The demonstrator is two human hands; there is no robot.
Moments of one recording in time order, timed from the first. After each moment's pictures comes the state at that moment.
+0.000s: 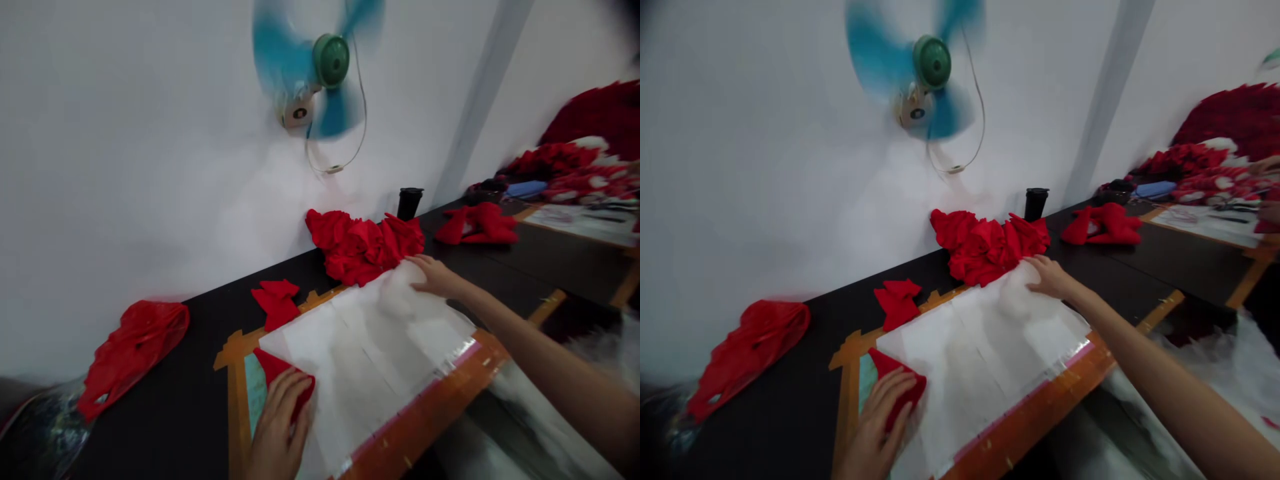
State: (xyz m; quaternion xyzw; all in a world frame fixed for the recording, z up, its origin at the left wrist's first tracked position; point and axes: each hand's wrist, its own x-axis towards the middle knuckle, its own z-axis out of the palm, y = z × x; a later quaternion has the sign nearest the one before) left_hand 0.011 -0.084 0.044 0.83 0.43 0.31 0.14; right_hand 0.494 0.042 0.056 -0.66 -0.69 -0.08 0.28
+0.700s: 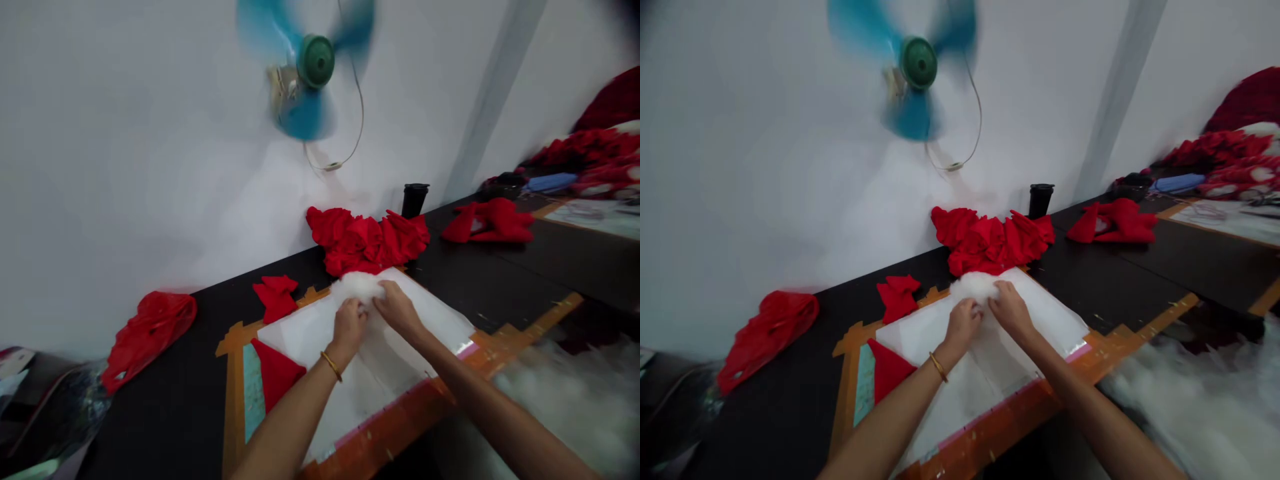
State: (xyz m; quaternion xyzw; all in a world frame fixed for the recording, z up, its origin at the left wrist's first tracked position) left_hand 0.216 0.019 0.034 0.78 0.45 0.31 0.30; right_hand 0.377 0.009 0.018 -0.65 -0.64 -0.04 0.41
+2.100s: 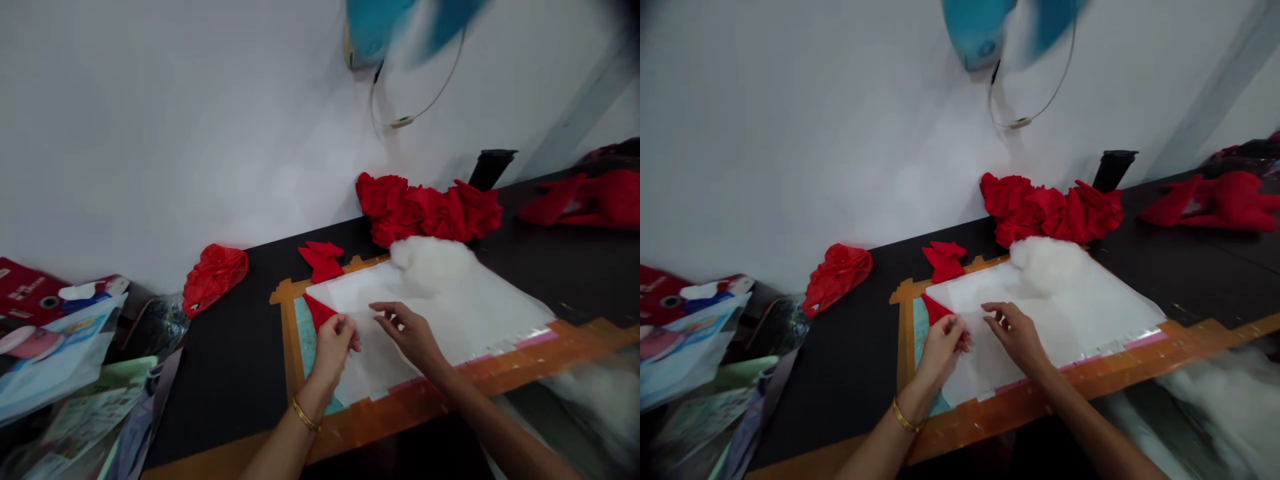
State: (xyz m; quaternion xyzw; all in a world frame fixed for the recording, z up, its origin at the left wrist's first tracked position) left_hand 0.057 -0.075 0.029 0.40 0.51 0.46 0.61; right_hand 0.233 -0.076 0.015 -0.53 -0.67 0.26 0.45
